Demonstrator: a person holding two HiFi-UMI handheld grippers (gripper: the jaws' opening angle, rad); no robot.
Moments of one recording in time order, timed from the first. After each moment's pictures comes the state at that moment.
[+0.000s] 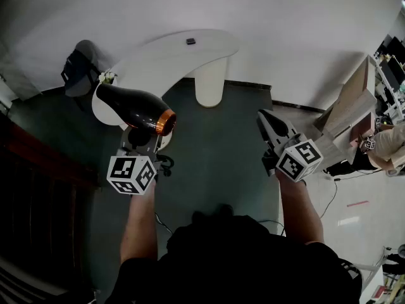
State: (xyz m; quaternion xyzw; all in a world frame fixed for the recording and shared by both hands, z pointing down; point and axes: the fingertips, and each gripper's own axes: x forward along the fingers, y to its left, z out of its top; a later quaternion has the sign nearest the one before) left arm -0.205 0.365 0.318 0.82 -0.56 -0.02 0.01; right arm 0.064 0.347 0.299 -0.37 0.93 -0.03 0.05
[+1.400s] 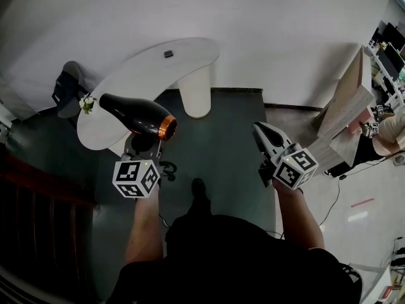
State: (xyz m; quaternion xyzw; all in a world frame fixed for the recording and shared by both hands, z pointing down) left arm -0.073 0.266 0.337 0.83 -0.56 0.01 0.02; right arm 0.197 0.275 0.339 -0.38 0.92 -0.09 0.08
